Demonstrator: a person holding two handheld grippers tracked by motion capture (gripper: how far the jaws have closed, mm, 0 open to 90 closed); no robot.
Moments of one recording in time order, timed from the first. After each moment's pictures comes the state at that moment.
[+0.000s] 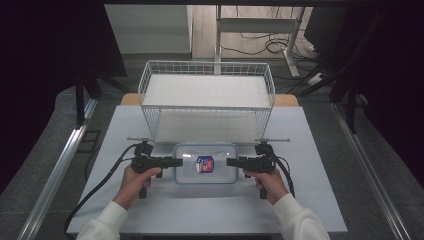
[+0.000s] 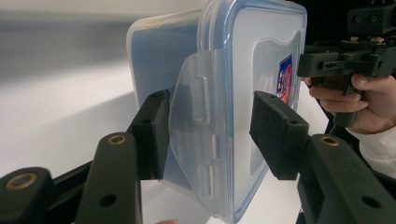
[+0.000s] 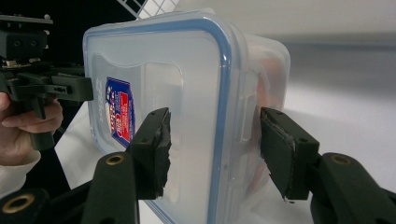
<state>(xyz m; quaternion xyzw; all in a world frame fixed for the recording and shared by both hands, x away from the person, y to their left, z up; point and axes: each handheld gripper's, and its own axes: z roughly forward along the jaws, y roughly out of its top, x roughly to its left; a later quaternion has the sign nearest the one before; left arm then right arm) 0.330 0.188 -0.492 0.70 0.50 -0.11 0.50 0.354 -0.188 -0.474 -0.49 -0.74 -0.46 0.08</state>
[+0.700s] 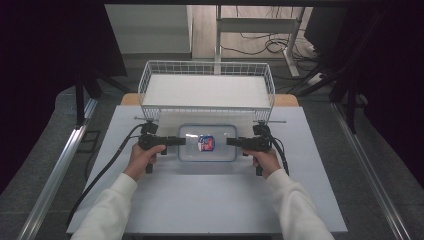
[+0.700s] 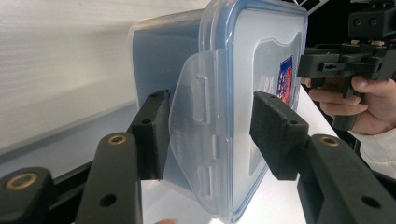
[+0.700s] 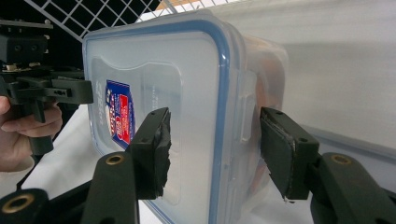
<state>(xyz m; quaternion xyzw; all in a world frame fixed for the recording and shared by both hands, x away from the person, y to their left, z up) 0.403 0.193 -0.501 0.70 0.48 -0.10 0.52 0.419 -0.183 -0.475 -0.49 -0.73 -0.48 0.04</state>
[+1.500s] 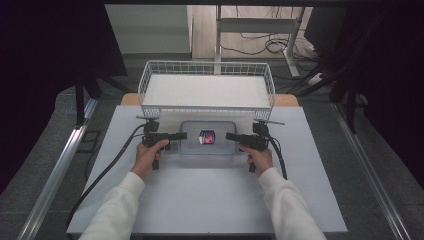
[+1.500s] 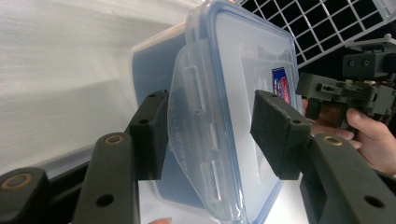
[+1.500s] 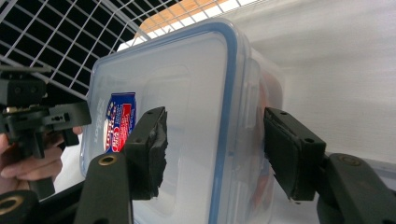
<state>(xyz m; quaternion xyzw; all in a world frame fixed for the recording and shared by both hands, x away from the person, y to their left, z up) 0.422 0.192 -0.521 0.65 0.53 -0.11 0.54 0.435 -0.179 -0.493 -0.56 -0.67 -0.49 0.04</state>
